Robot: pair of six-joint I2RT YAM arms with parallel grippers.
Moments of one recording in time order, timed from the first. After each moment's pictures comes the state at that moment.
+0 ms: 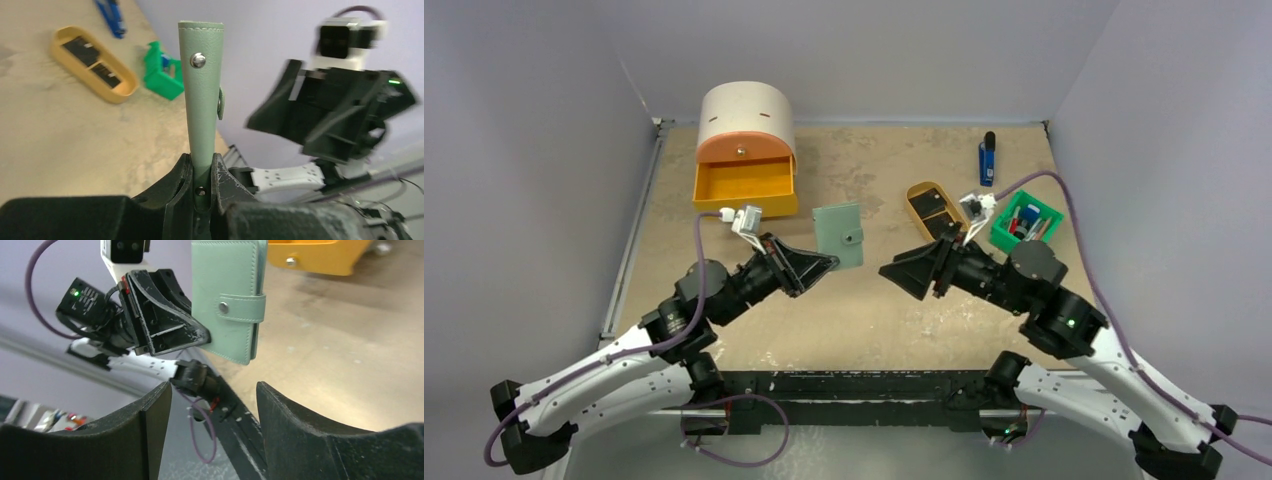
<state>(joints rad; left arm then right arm) -0.99 0.65 0.66 0.10 -0.06 -0.83 0.87 0.68 0.86 -0.19 -0.21 0.75</state>
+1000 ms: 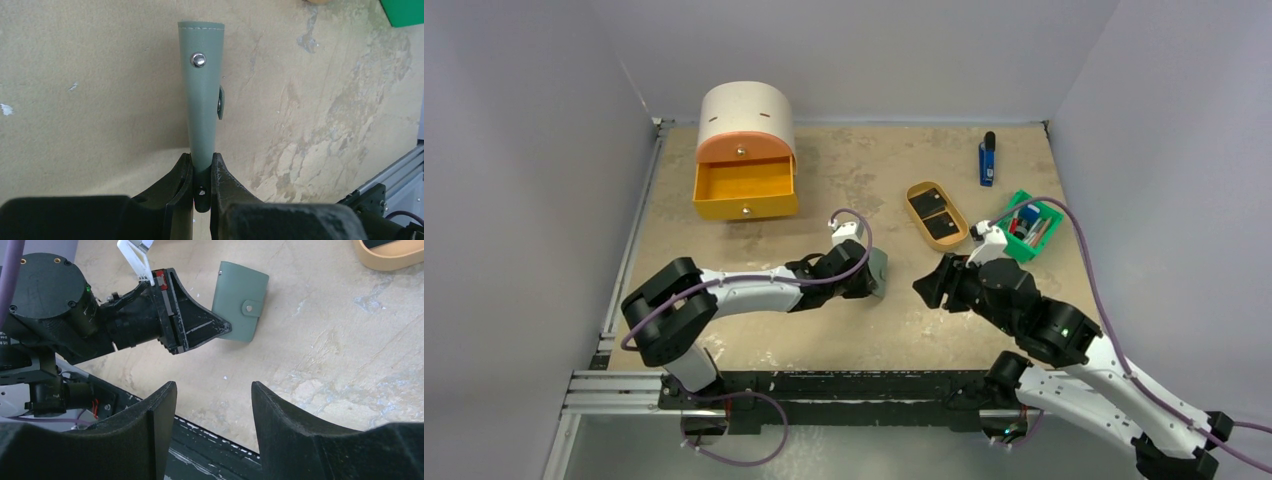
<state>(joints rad) -0.99 1.62 0.85 0.01 -0.20 -0.92 0.87 0.59 0.77 -0.71 0.26 0.73</state>
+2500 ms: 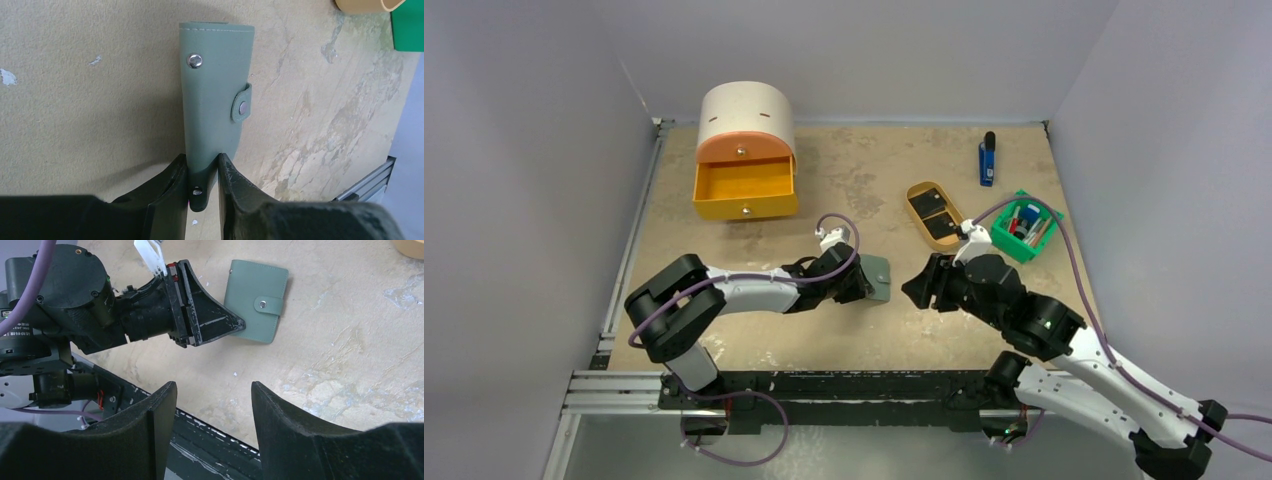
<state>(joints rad) -0.94 1.65 0.78 0.09 -0.14 -1.09 0.87 0.65 0.73 -0.63 0.19 0.74</state>
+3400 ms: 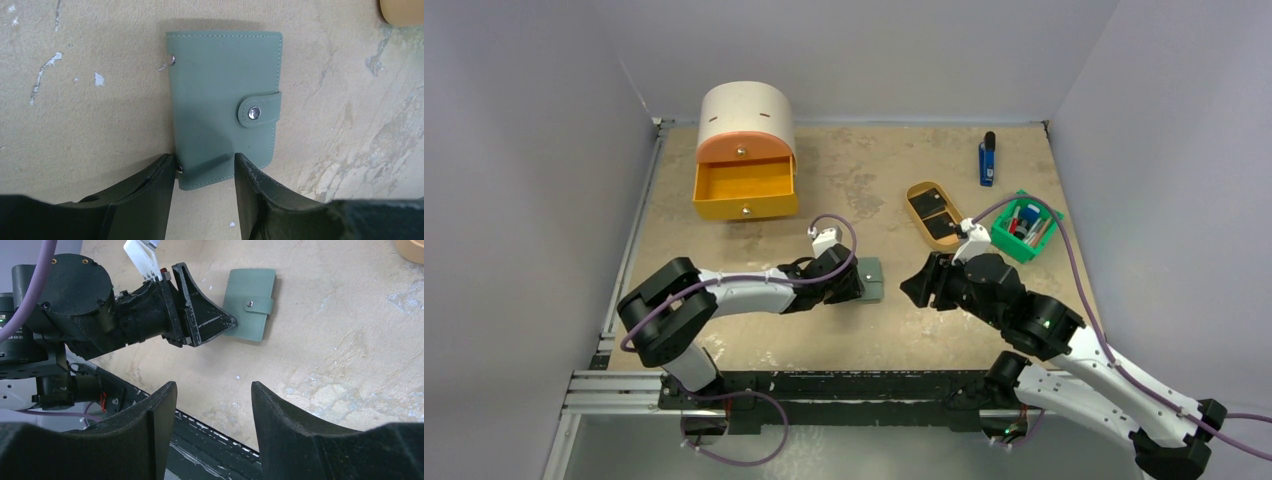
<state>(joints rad) -0.94 1.61 0.78 -0.03 -0.24 -1.03 0.87 0.65 0.73 -0.61 0.19 0.74</state>
